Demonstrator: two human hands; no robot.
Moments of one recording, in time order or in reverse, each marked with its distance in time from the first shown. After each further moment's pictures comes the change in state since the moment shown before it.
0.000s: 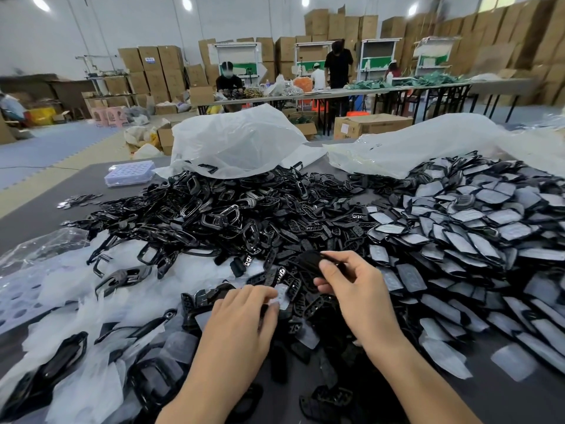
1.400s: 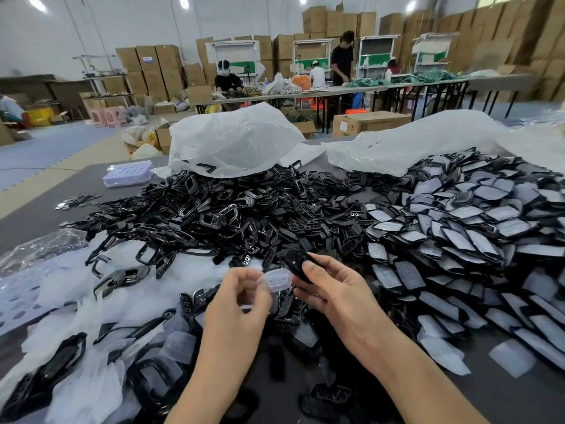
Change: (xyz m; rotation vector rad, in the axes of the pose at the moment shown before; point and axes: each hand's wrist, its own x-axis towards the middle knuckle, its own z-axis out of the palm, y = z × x) left_hand 0.007 0.011 -0.001 -0.642 0.213 -0.274; right_hand -0.004 -0.011 0.014 0.612 -0.237 0.296
